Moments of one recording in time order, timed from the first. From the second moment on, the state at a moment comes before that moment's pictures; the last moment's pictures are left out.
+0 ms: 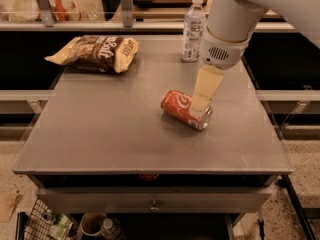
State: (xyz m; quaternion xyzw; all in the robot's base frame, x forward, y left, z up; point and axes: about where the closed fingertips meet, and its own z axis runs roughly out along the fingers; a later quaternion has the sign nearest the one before) arm 0.524 -0.130 0.911 -0.52 0.85 -0.02 0.10
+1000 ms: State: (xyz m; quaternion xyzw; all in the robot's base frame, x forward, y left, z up) arm 0.529 -0.088 0.875 -0.48 0.88 -0.01 0.07
